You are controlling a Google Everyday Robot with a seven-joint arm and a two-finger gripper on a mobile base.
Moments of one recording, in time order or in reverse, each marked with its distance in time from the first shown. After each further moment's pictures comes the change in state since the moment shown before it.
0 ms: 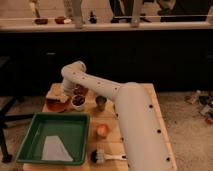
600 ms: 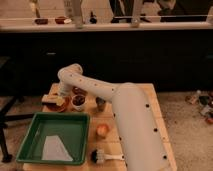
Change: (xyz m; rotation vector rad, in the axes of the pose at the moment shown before) arm -0.029 0.029 0.022 -0.050 -0.024 -0.050
